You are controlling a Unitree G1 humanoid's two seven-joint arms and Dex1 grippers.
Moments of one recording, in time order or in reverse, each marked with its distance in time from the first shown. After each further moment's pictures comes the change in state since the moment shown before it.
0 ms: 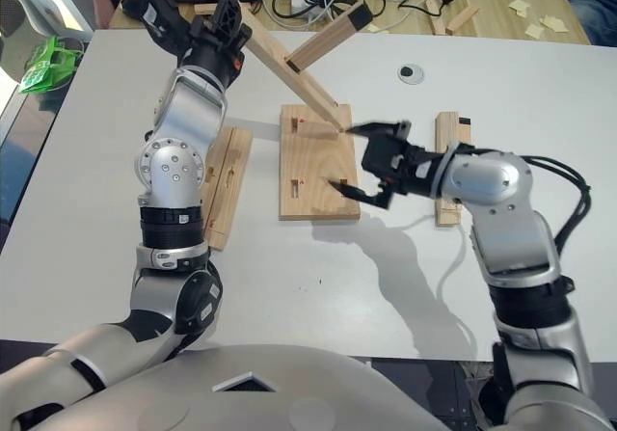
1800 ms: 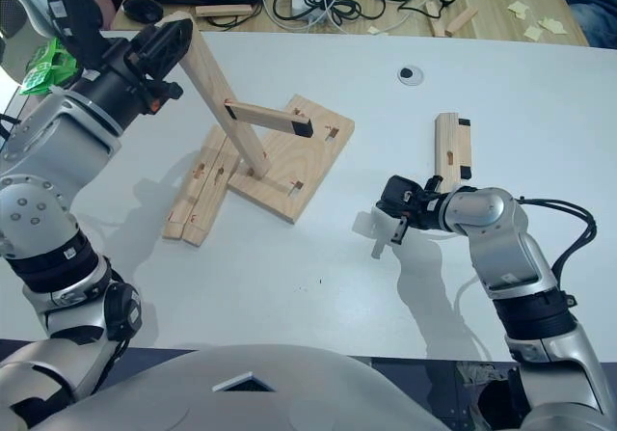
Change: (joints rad) left arm 0.177 0.452 0.138 -0.512 -0.112 0.612 -0.356; right arm 0.047 0.010 0.089 0.183 -0.175 0.124 -0.078
